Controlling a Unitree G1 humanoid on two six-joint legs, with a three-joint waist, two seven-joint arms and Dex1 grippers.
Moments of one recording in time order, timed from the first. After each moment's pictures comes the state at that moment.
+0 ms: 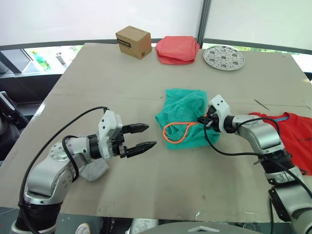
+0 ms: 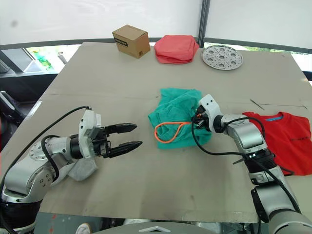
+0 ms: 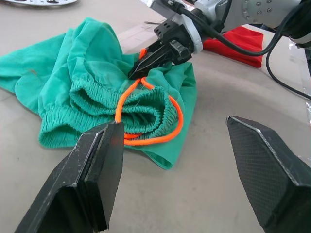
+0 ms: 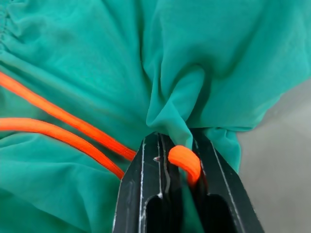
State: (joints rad) left arm -0.04 0.75 0.15 -0.45 -0.66 0.54 -0.99; right arm -0.54 -0.47 0.19 0.04 0.24 0.77 0.65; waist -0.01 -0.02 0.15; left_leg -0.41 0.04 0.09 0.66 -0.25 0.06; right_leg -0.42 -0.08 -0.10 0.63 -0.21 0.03
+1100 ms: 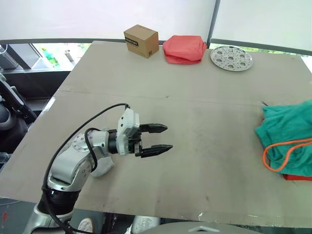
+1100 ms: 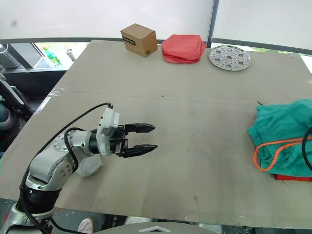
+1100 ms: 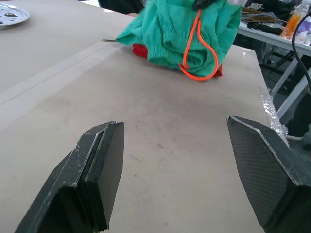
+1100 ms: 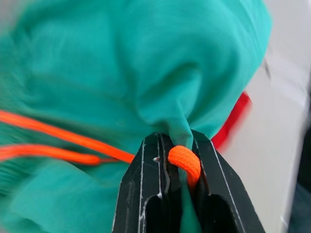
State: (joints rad) left arm -0.19 0.69 -0.01 -0.41 -0.65 0.51 -1.09; right arm 0.25 -1.25 -0.65 -0.20 0.26 1.03 0.81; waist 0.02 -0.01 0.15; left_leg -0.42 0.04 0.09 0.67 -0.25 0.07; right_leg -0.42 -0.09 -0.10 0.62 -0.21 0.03
